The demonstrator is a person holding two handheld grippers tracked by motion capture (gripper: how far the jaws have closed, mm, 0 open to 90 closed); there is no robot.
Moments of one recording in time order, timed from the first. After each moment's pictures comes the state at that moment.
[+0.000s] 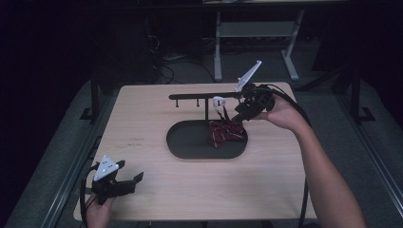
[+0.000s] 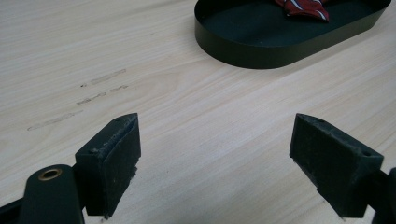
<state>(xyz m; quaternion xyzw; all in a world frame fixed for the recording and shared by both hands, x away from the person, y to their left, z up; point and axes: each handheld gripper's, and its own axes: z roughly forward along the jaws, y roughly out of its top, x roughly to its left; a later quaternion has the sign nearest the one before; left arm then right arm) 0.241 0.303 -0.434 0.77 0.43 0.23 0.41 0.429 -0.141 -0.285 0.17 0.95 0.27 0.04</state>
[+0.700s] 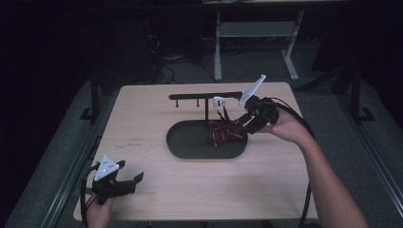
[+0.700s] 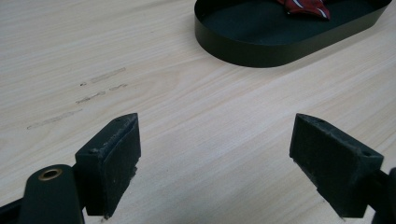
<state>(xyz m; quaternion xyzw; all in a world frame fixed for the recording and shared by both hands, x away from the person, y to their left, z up) 0.241 0.302 -0.434 0.77 0.43 0.23 0.40 0.408 -0.151 -0.311 0.16 0.95 0.28 0.02</state>
